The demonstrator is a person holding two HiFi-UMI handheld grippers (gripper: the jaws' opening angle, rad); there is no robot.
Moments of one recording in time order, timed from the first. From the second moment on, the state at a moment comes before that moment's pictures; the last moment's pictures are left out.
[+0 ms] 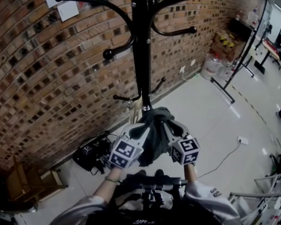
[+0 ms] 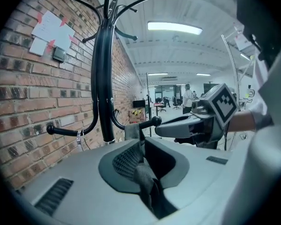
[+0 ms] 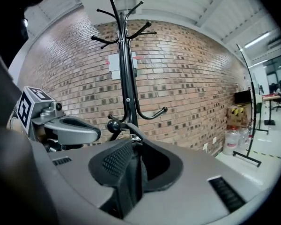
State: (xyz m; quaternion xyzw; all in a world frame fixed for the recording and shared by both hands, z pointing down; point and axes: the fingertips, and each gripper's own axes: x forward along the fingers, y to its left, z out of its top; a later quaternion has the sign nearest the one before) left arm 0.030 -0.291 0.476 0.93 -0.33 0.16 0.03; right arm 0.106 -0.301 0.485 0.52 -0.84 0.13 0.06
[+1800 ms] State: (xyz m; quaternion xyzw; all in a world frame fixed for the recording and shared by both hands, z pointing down) left arm 0.013 -0.110 0.472 0.90 -0.42 0.10 0.09; right arm 0.071 -0.109 0.465 0.50 -0.86 0.14 0.03
